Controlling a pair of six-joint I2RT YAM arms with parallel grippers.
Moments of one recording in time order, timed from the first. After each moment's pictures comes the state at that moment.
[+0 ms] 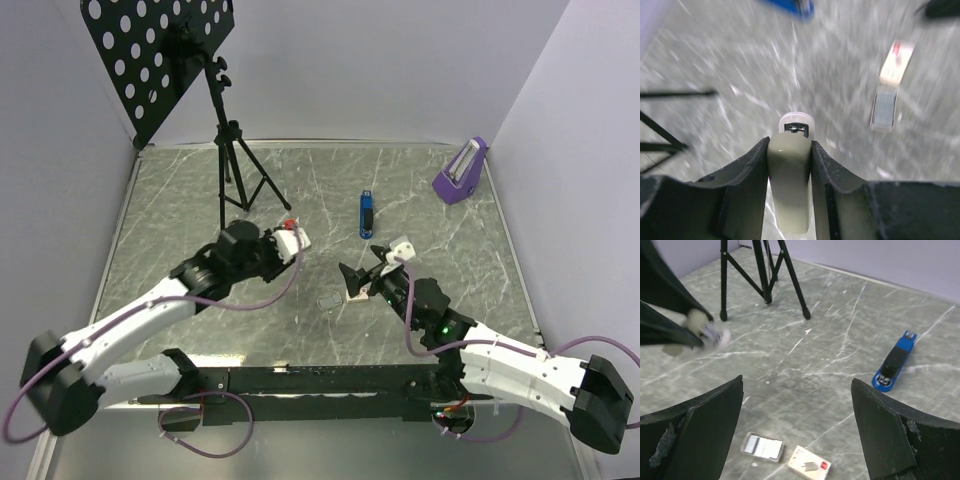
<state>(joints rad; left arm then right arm) -0.75 1.11 0.82 -0.24 0.09 0.38 0.92 0.75 0.29 0.48 0.35 0.04</state>
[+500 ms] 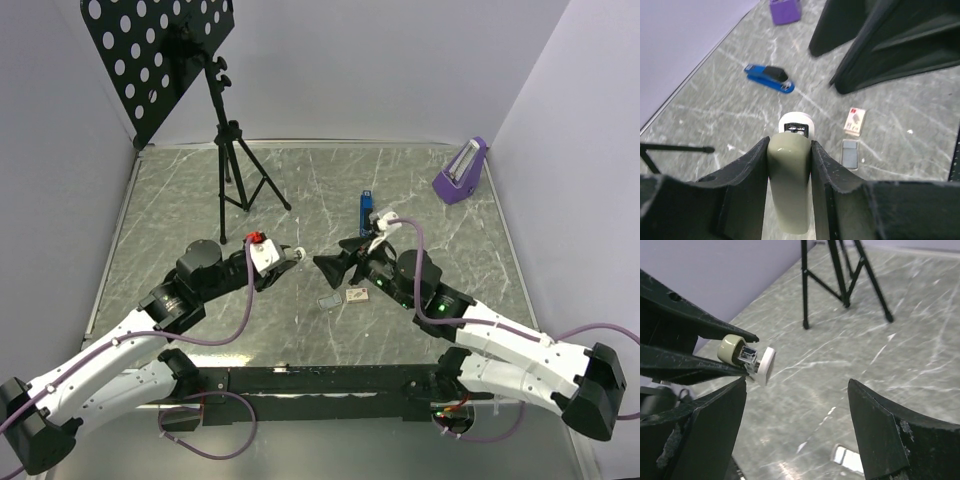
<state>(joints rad) -0.75 0.80 0.67 -0.01 0.26 0.29 0.92 0.88 0.61 0.23 0.12 0.35</state>
